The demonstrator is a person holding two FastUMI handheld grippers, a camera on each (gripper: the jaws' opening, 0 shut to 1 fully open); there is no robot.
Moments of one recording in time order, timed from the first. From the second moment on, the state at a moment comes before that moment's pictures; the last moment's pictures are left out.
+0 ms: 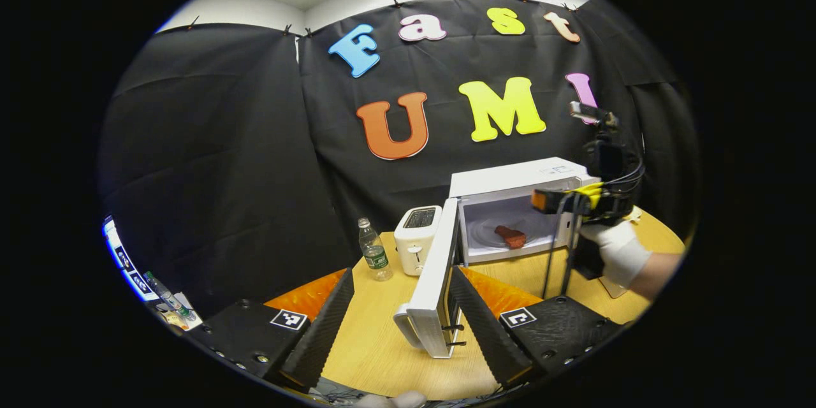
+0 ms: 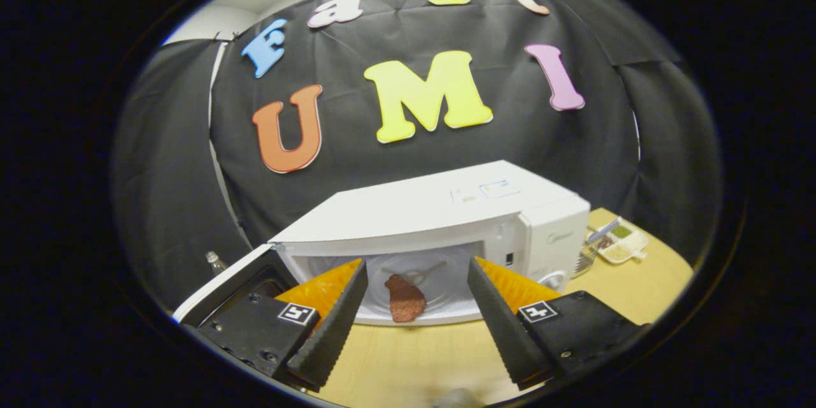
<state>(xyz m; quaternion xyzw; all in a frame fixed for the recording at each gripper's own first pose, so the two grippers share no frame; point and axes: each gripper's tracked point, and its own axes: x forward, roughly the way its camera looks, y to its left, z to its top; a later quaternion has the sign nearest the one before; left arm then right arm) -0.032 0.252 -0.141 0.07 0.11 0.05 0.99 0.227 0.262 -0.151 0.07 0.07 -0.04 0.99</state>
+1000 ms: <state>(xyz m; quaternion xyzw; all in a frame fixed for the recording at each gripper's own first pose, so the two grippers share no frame) 0.003 0.336 -0.177 0.03 0.12 0.11 0.99 -0.008 0.116 -0.062 0.03 0.11 -0.10 0.99</state>
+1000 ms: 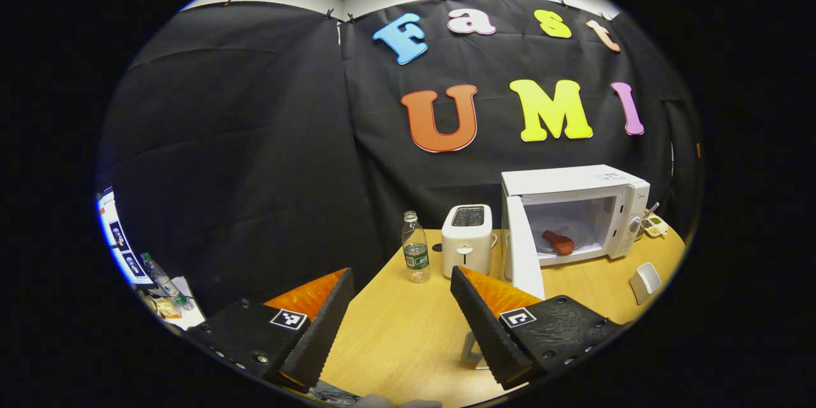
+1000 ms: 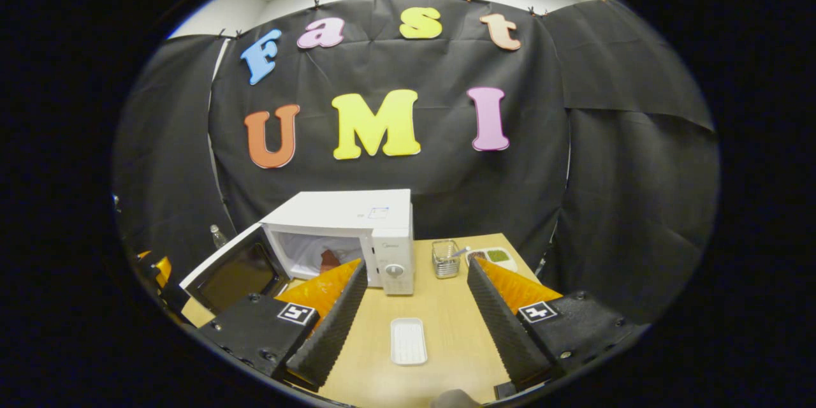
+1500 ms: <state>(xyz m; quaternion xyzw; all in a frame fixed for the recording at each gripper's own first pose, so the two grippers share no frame) 0.015 0.342 -0.256 0.01 0.16 0.08 0.98 -0.017 0.105 -0.066 0.04 0.13 -0.11 0.99</state>
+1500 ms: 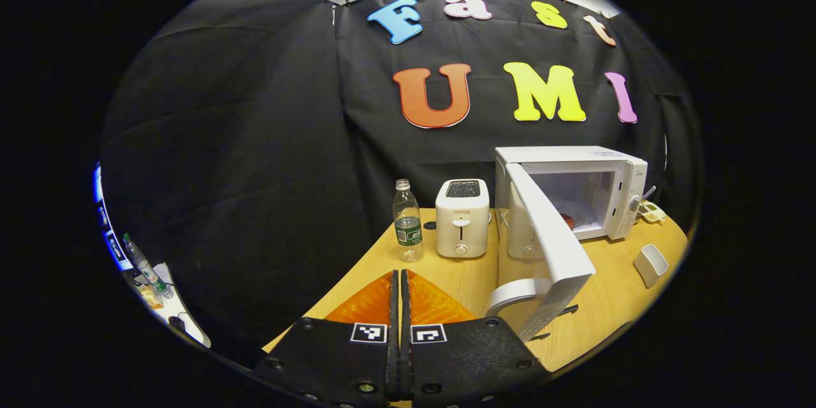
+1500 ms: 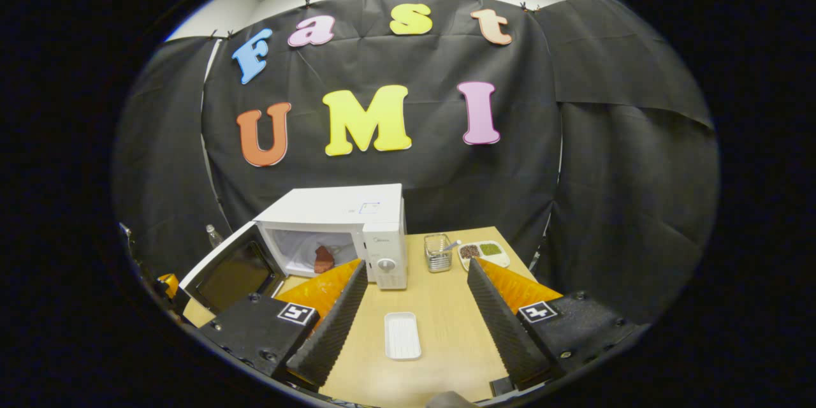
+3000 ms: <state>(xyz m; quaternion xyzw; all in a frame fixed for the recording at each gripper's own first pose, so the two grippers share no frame) 0.071 0.057 -0.261 -0.01 0.15 -0.20 0.97 -0.062 0.052 -0.084 0.06 0.16 -0.18 0.97</state>
